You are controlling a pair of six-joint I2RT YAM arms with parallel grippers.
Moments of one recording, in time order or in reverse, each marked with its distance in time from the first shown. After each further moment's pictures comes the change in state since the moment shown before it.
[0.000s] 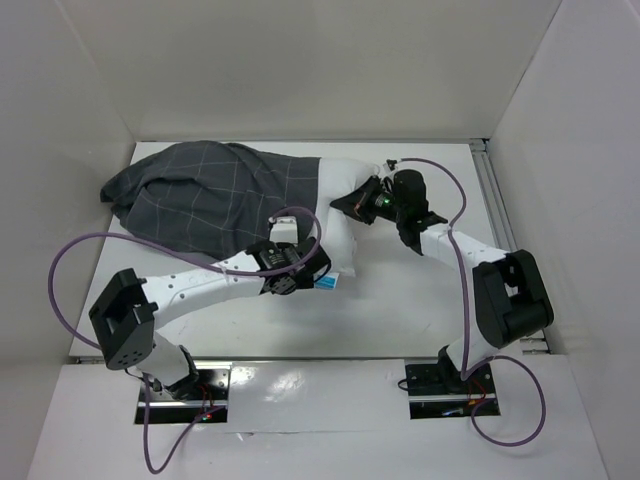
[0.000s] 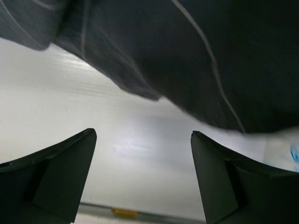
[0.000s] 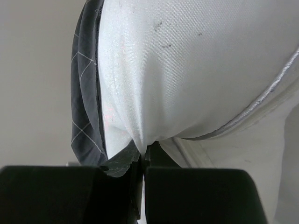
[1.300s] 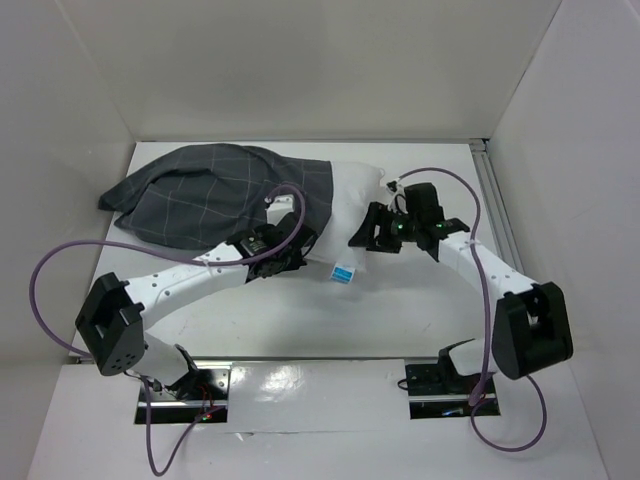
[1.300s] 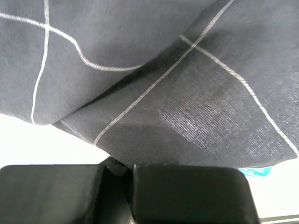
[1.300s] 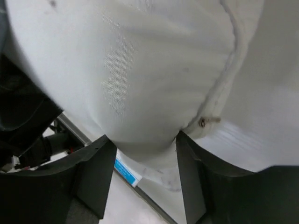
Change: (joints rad) left arm 0.130 -0.059 -0.034 0.294 0.158 0.152; right arm -0.054 -0.199 -0.021 -0.630 -0.009 -0.583
